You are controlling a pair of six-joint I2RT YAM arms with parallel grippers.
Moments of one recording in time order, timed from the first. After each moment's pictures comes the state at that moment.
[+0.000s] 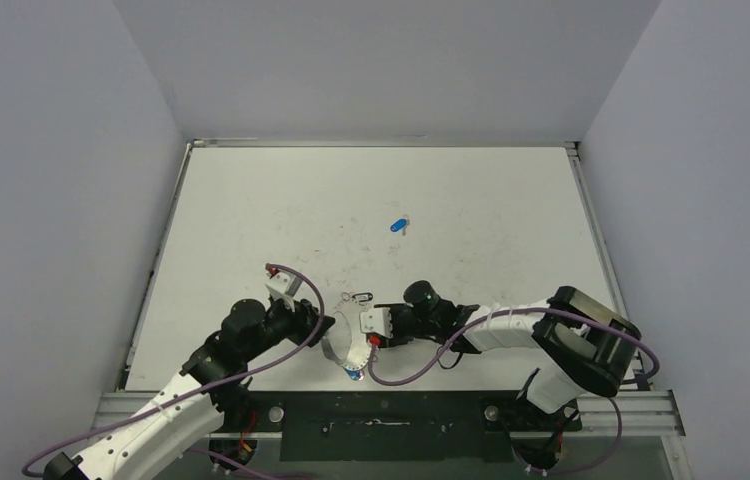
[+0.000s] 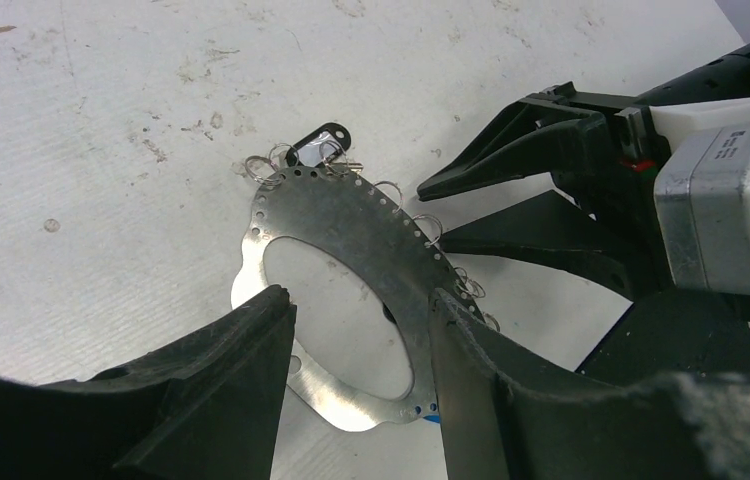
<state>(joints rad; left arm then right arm) -0.66 0.48 0.20 -0.07 0.13 -0.39 0.93 1.52 0.49 0.37 -0.36 -0.74</state>
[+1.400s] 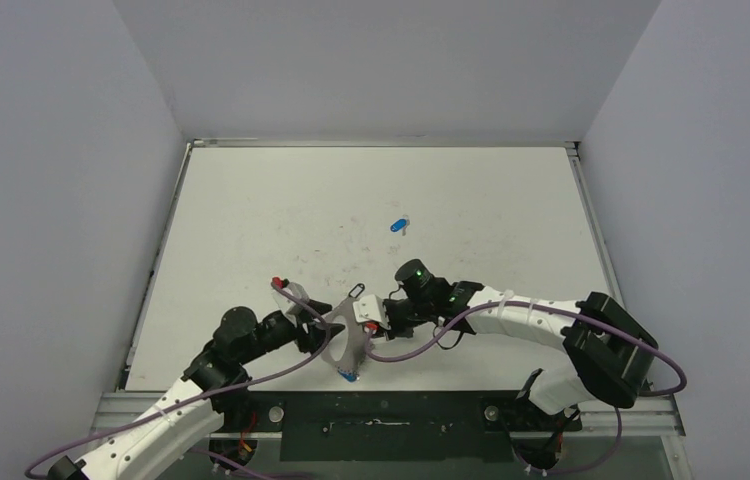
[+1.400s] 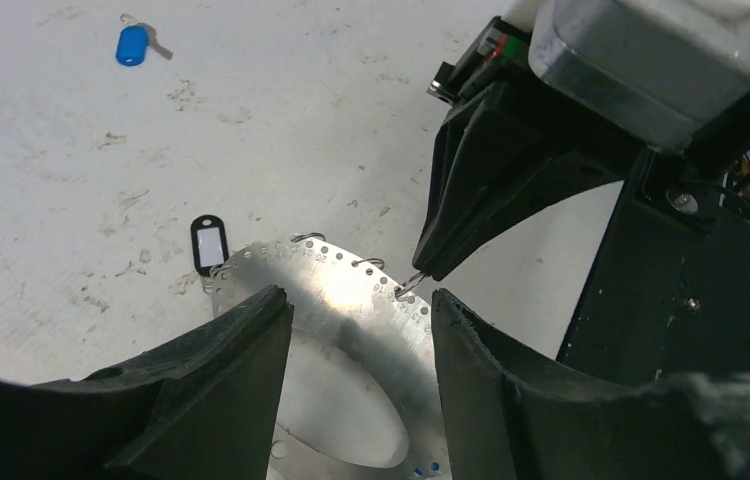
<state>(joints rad) -0.66 0.43 0.15 0.13 0.34 -0.20 0.92 1.45 0.73 -0.11 -0.59 -0.73</state>
